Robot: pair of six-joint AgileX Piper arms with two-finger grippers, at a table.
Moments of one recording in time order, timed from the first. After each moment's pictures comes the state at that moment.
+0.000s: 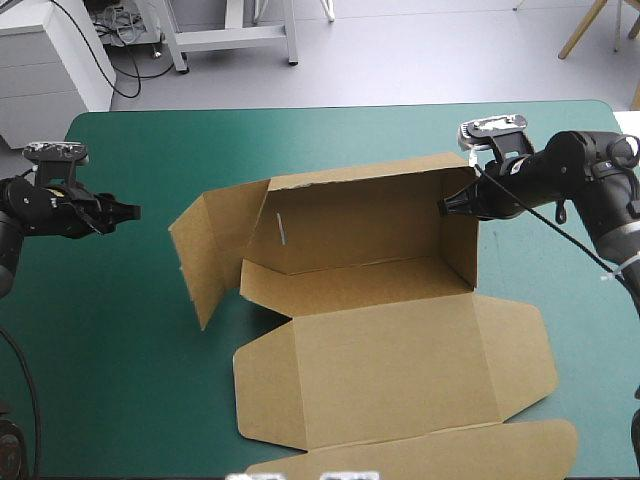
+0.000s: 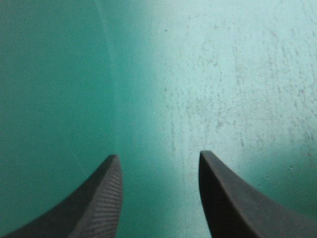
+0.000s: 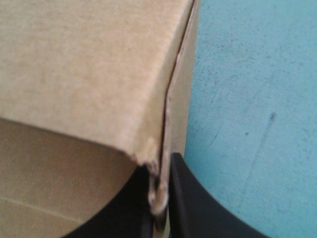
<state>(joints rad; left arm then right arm) 0.19 1.40 -1.26 -0.20 0.85 0.26 0.14 1.48 -1.51 0.21 1.13 -0.22</state>
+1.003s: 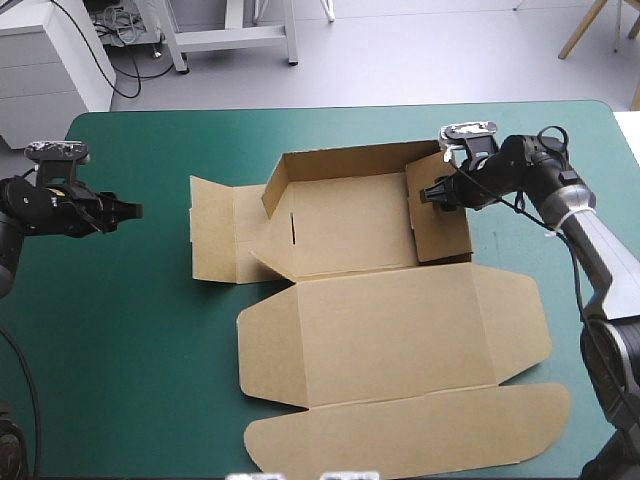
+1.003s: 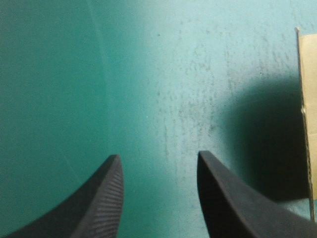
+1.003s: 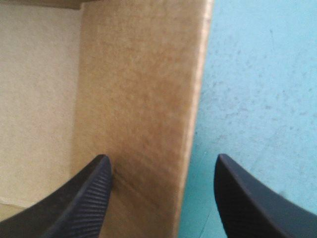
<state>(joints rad) 0.19 1.40 -1.26 -0.23 0.84 0.27 0.14 1.76 -1.52 0.21 0.84 -0.23</state>
